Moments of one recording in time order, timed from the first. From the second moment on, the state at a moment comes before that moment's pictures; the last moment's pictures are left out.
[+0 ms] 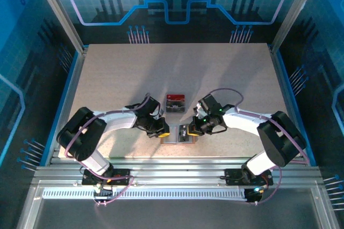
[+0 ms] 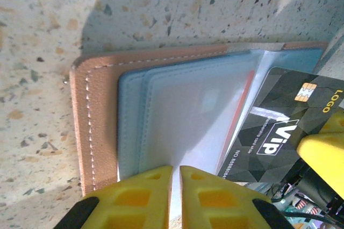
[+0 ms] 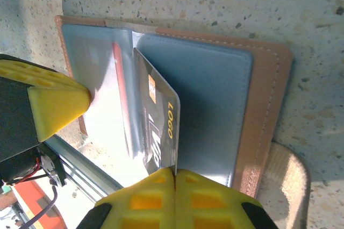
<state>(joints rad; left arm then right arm) -0.57 1.60 0.72 -0.29 0.56 -0.91 0.59 1.52 0.73 -0.39 -0.55 0.71</state>
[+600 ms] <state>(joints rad) -0.57 1.60 0.72 -0.29 0.56 -0.92 0.64 1.57 0.78 -0.38 -0.55 0.74</state>
